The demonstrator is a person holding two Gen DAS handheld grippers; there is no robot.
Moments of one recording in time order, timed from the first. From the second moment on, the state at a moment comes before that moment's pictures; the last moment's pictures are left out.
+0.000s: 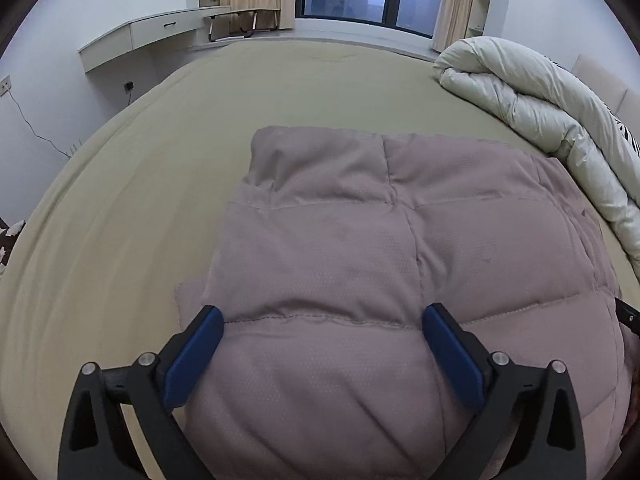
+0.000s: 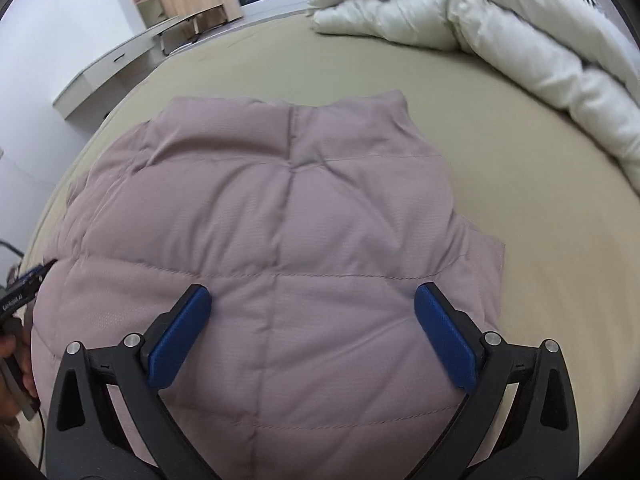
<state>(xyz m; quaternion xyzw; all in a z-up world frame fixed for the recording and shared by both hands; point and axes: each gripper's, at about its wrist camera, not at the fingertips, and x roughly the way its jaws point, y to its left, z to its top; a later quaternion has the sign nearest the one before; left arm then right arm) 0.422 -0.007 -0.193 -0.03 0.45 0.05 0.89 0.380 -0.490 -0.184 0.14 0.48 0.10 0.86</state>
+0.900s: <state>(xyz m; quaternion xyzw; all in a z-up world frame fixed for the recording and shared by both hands) 0.321 -0.030 -0.178 -0.01 0.43 0.00 0.90 0.252 -0.503 -0.160 0.14 0.45 0.13 0.87</state>
